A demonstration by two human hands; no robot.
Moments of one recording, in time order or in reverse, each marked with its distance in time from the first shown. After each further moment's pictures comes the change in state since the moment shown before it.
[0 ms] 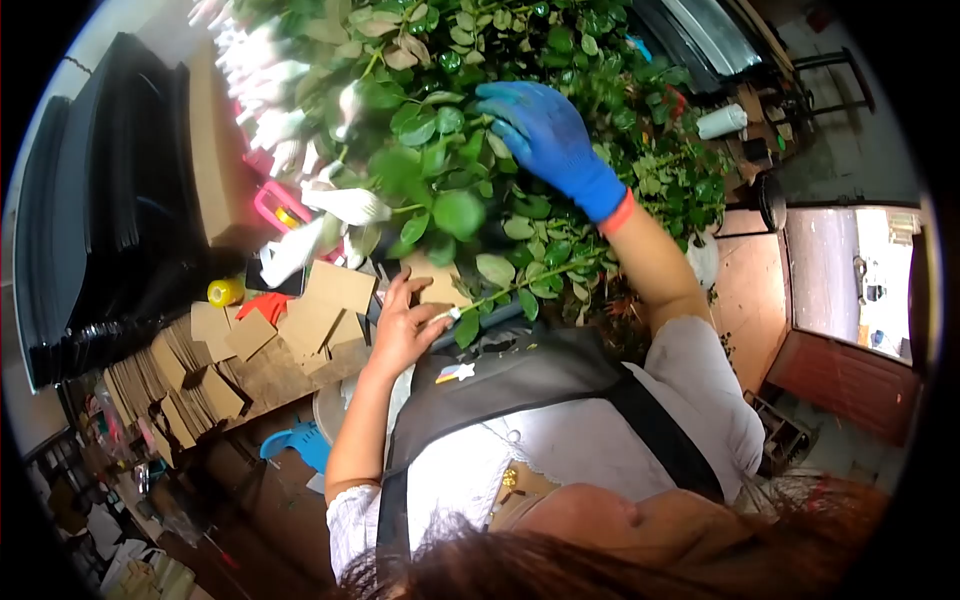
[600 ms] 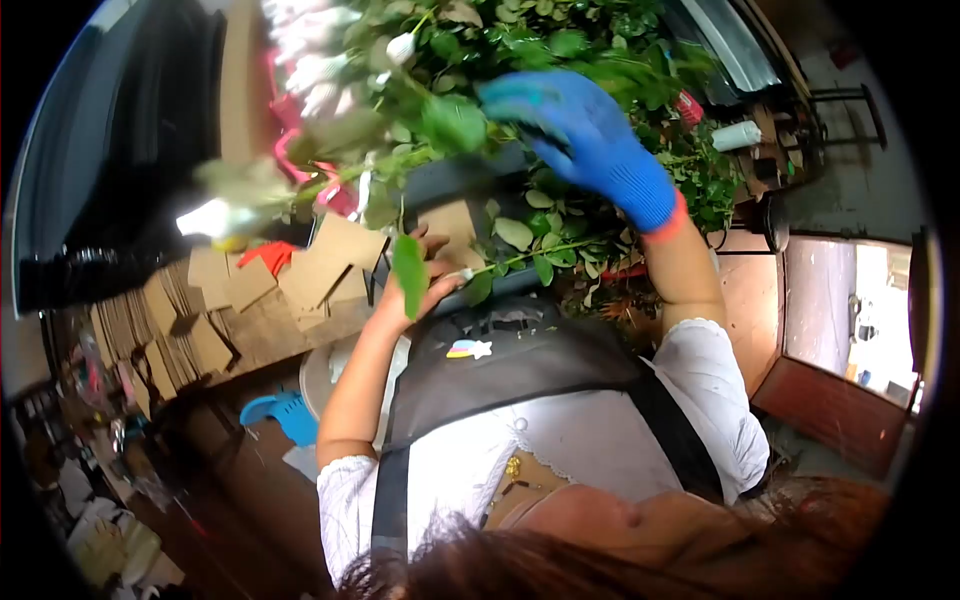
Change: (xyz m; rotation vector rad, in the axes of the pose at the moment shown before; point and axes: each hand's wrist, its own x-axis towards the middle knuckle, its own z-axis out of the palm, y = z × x) left_hand -0.005 -0.023 0.012 0.018 0.048 0.071; right_hand 0.032 -0.094 -0.084 0.136 -0.047 -0.309
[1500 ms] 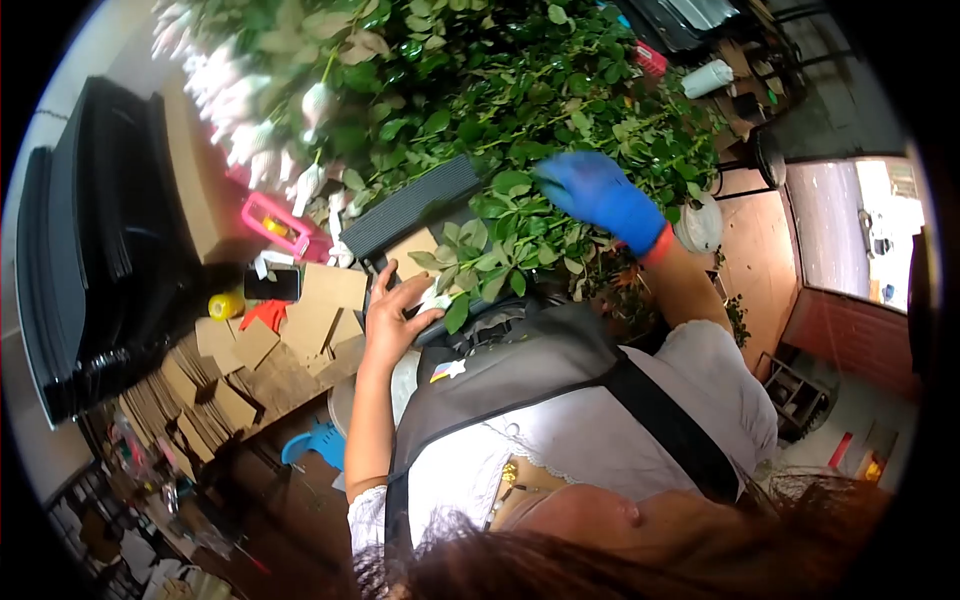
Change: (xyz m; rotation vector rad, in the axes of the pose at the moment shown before) left_hand 0.009 0.020 -0.009 -0.075 -0.019 -0.170; right_hand -0.158 0.023 0.022 -0.040 -0.527 0.677
